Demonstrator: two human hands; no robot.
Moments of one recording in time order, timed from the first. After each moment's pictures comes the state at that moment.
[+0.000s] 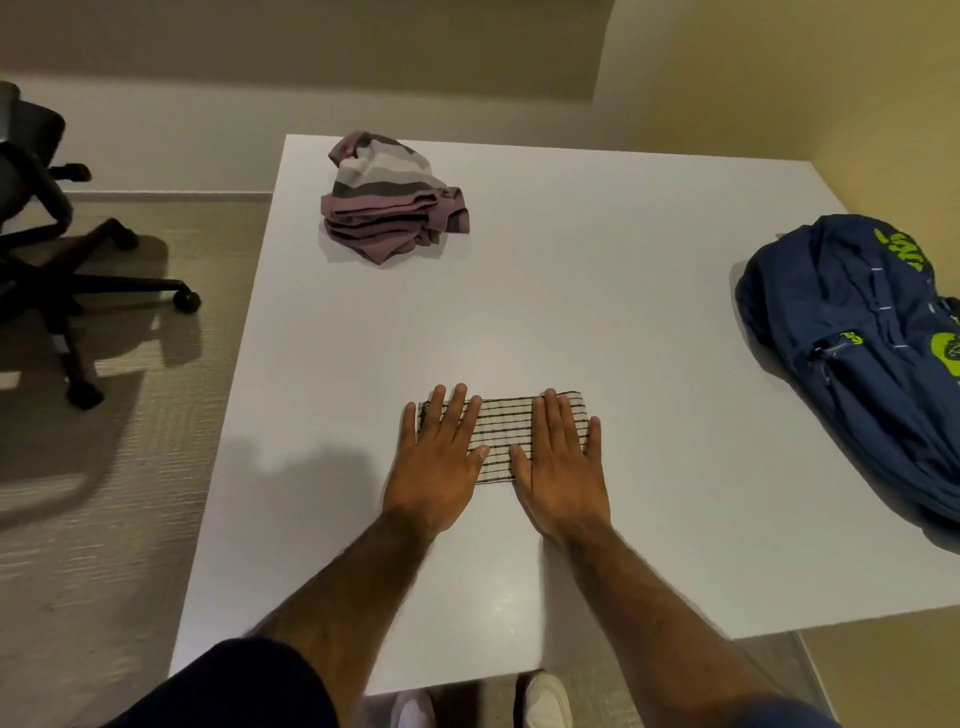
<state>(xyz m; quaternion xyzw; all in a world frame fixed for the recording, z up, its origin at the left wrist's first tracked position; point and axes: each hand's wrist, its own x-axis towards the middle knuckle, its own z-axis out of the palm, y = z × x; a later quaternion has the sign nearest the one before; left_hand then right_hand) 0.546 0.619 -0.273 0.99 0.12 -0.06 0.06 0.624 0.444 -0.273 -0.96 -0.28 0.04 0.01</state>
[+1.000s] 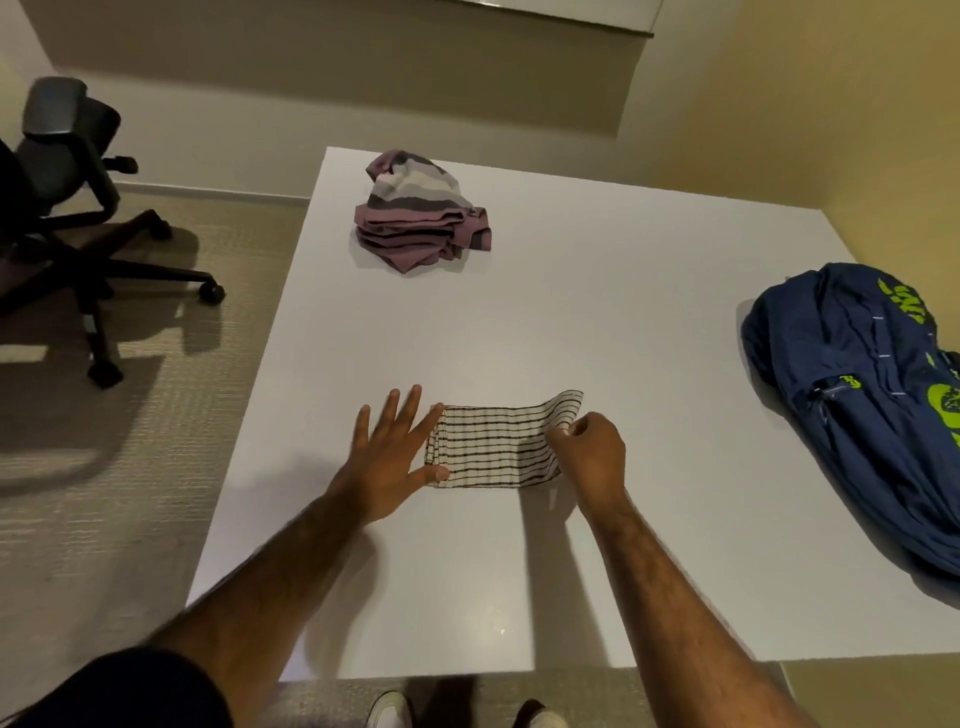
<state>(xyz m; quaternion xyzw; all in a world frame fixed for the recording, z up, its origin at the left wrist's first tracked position) 0.505 0.687 -0.267 0.97 0.10 -0.08 0.20 0.648 0.461 -0.187 -0.92 0.02 0.13 0.37</state>
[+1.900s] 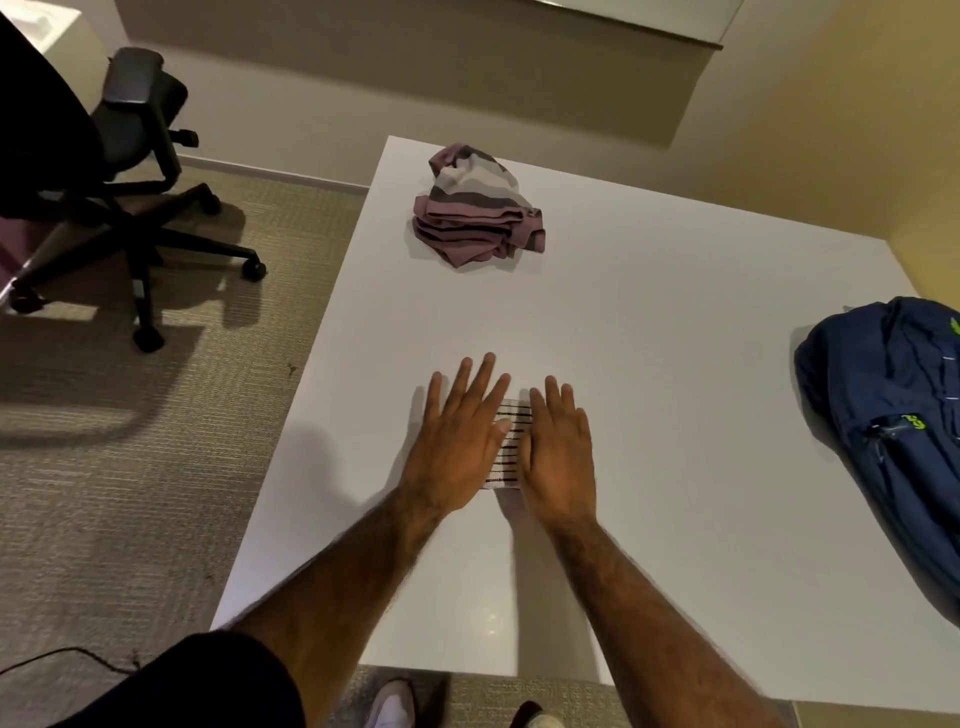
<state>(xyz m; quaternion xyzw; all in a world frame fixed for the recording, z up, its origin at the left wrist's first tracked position) 0.529 0.656 -0.240 0.98 0.14 0.08 0.11 0.604 0.518 -0.230 -0.92 -0.33 0.02 0.20</state>
